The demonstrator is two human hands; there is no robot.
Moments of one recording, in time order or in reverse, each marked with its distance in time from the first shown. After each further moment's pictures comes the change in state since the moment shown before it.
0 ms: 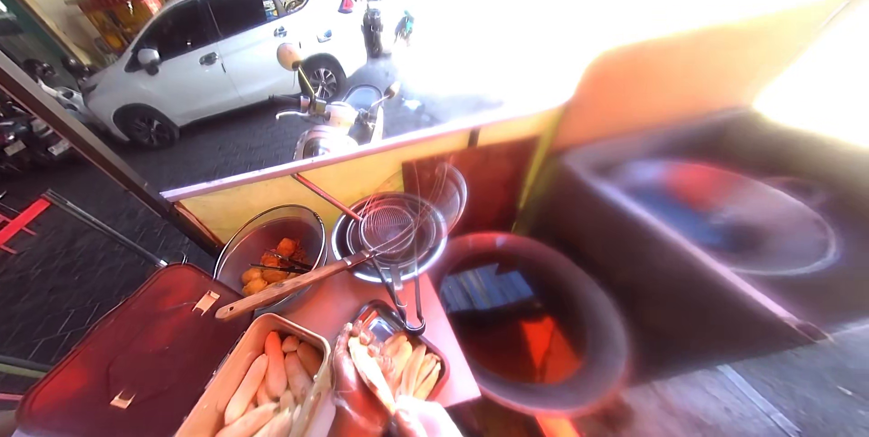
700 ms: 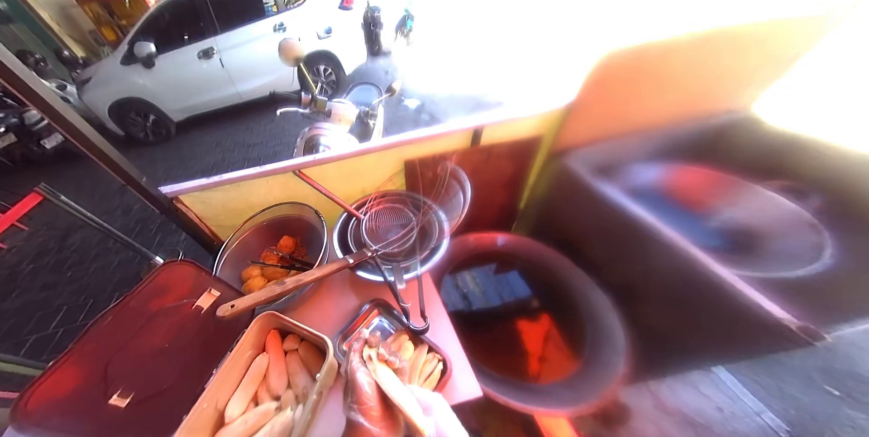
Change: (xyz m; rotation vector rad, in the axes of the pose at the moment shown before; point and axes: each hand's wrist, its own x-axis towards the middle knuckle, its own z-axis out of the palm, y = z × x) left_hand -0.002 -0.013 -0.021 0.005 -0.032 0.001; right_hand 0.013 0.003 0.001 -0.067 -0.006 0.256
